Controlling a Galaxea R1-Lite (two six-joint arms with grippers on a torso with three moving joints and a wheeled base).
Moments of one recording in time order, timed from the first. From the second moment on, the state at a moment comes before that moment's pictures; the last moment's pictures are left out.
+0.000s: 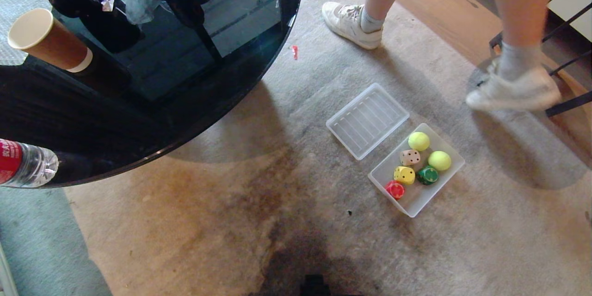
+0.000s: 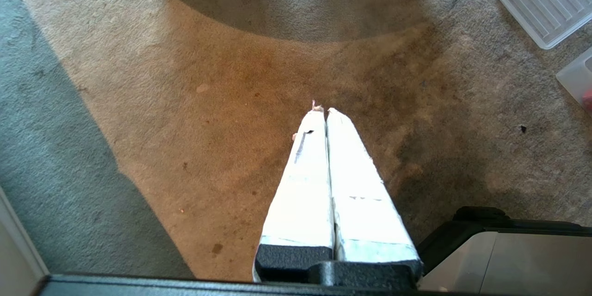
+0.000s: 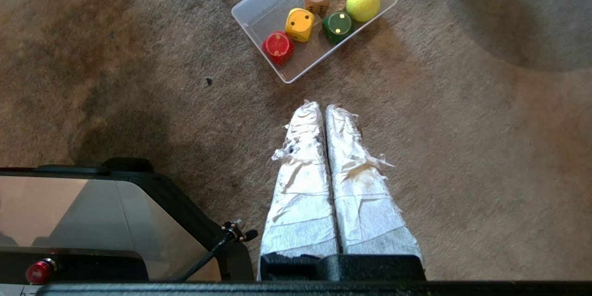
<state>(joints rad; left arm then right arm) 0.00 0.00 0.00 0.01 0.01 -0.01 0.01 0.00 -0.07 0.18 0.01 -0.06</state>
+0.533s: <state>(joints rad) 0.00 0.00 0.00 0.01 0.01 0.00 0.01 0.00 -0.07 0.18 0.01 -0.06</state>
